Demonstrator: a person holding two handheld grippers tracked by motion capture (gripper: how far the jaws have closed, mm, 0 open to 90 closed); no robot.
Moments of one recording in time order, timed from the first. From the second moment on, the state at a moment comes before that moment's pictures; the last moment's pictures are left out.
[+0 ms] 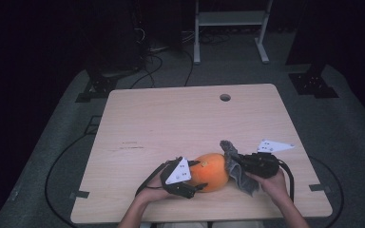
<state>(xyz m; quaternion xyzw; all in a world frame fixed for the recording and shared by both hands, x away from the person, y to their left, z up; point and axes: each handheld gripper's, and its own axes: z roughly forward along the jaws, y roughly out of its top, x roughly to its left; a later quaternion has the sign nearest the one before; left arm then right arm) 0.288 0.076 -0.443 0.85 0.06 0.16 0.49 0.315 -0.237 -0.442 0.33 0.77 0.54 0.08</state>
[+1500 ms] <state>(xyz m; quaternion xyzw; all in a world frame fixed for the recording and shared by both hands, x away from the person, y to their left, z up) 0.279 0.069 -0.445 0.86 0.04 0.18 0.48 0.285 -0.213 -0.416 0.23 0.80 0.53 0.14</state>
